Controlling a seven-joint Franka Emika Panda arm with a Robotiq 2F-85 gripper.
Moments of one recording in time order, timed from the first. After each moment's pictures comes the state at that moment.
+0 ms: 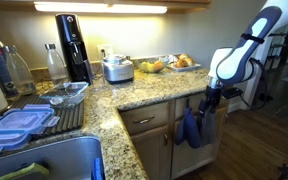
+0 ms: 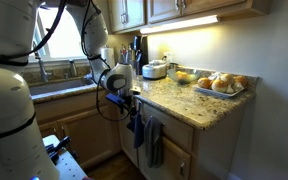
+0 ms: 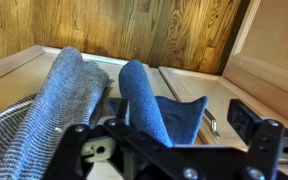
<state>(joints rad) 0.04 0.36 0.14 -2.44 0.21 2.89 -0.03</state>
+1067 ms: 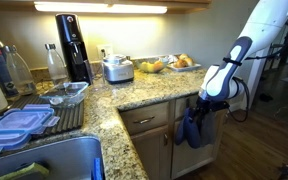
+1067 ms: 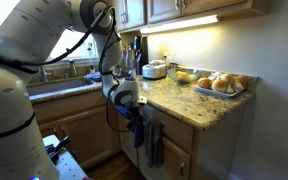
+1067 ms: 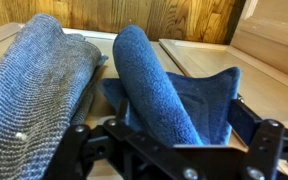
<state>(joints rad) -0.06 0.68 0.21 -2.25 0.20 3.13 -0.03</state>
